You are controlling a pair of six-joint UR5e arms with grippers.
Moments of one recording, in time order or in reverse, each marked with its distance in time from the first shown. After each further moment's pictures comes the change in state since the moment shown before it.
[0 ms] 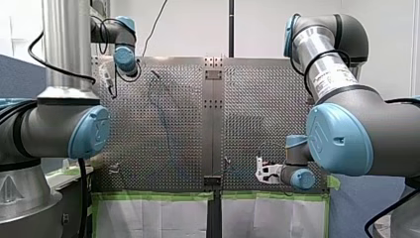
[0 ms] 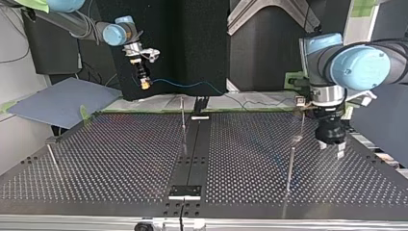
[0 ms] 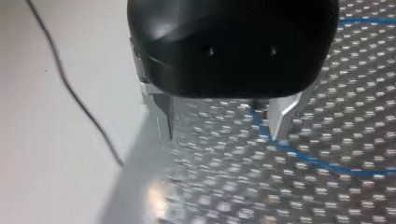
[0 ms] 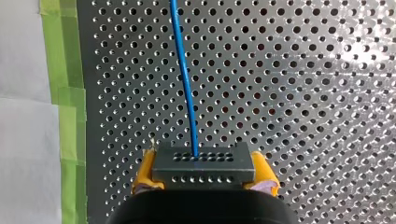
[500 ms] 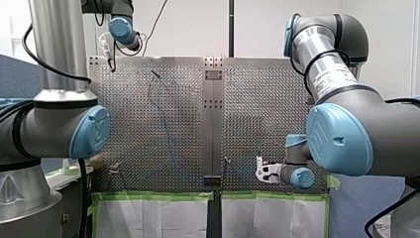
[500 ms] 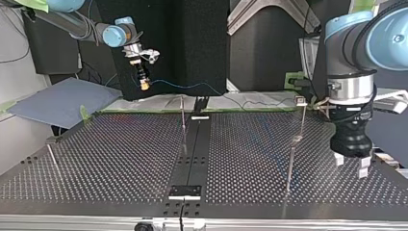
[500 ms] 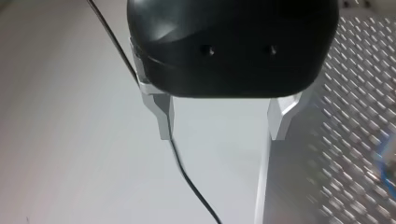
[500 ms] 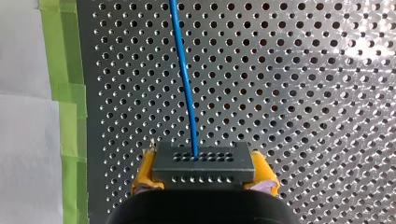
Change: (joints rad) left arm -0.016 0.126 0.126 -0.126 0.085 0.062; right arm 0.000 -0.001 -0.010 0.021 0.011 -0.002
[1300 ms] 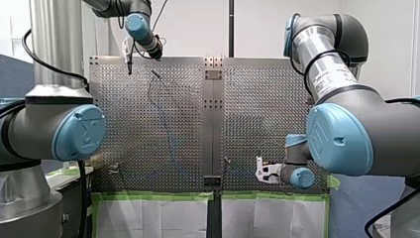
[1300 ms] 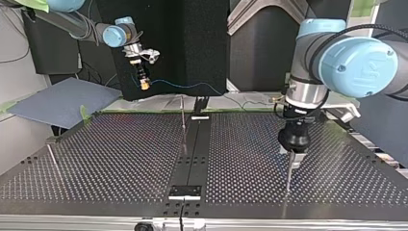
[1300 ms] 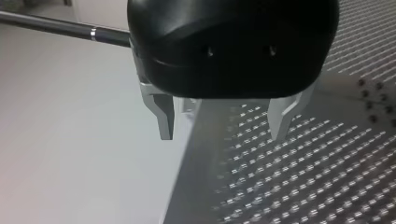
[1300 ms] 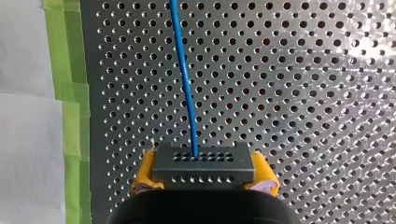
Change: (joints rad) left arm -0.181 -0.139 0.121 -0.220 0.021 0.069; right arm 0.001 0.000 0.000 0.007 0.003 -0.002
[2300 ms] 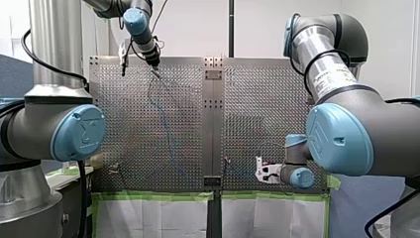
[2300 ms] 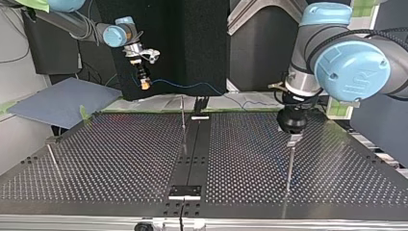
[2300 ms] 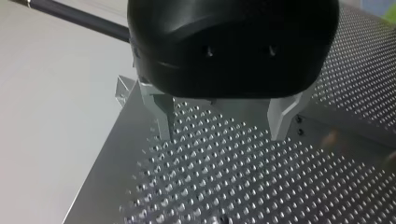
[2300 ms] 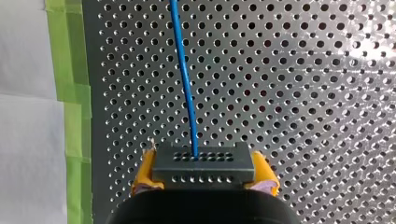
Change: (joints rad) left arm -0.008 -0.002 0.000 -0.218 -0.033 0.000; right arm 0.003 0.001 0.000 0.003 0.000 0.000
